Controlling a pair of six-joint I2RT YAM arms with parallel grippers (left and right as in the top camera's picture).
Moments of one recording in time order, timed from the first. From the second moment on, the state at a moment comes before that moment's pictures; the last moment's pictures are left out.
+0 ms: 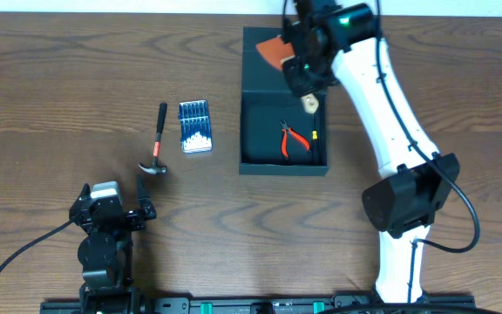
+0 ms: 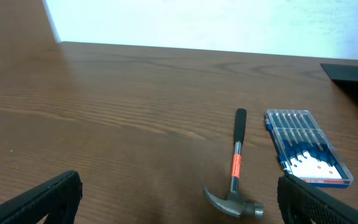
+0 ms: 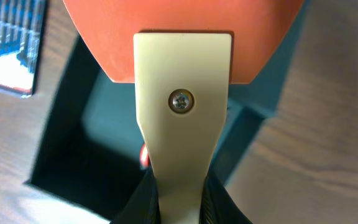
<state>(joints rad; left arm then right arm) 0.05 0.14 0.02 -0.11 -0.11 -0.01 0.38 2.16 2.27 -1.42 -0.02 0.00</state>
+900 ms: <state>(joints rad) 0.05 0.14 0.02 -0.11 -0.11 -0.01 0.41 2.16 1.88 -1.30 0.01 0.12</state>
